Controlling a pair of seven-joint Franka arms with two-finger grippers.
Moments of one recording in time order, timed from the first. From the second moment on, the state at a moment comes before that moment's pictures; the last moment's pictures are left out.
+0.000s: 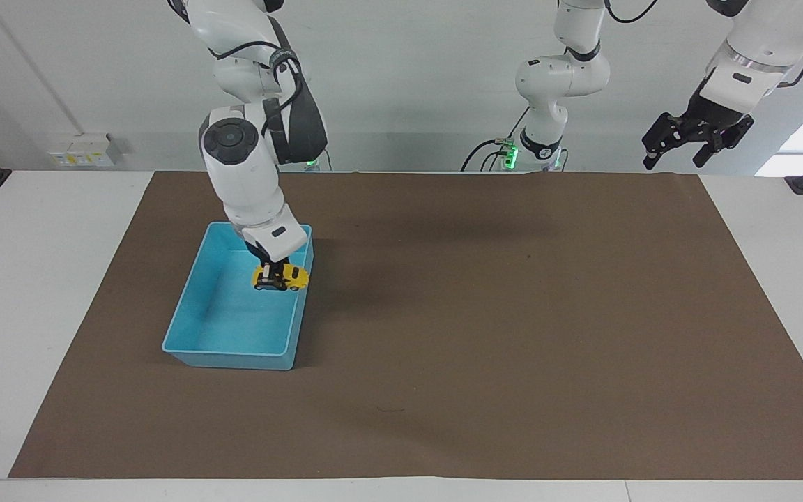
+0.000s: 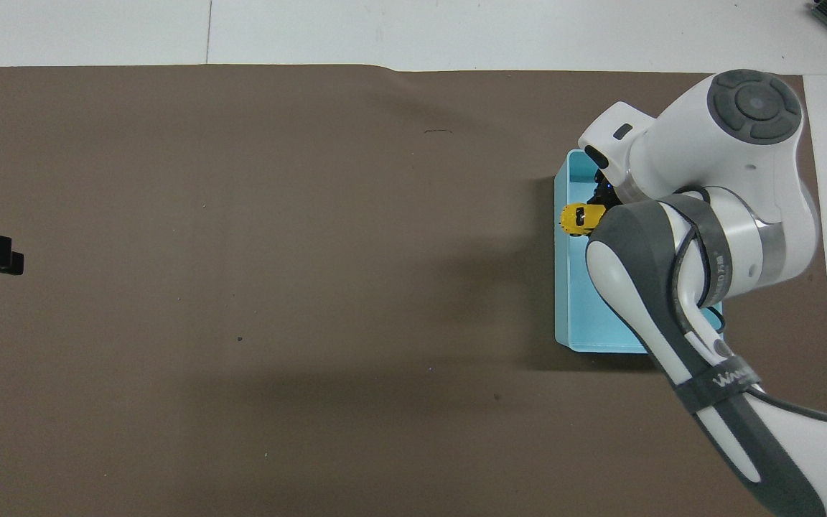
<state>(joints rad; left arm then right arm) 0.07 -0.09 -0.08 -1.58 -0.03 1.47 -0.03 0.08 0.26 0.12 -1.67 -0.06 1.89 -1.30</state>
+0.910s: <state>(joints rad) 0.07 -0.09 -0.08 -1.58 -0.03 1.47 -0.03 -0.02 0.14 0.12 -1.95 -0.06 2.05 -1.34</state>
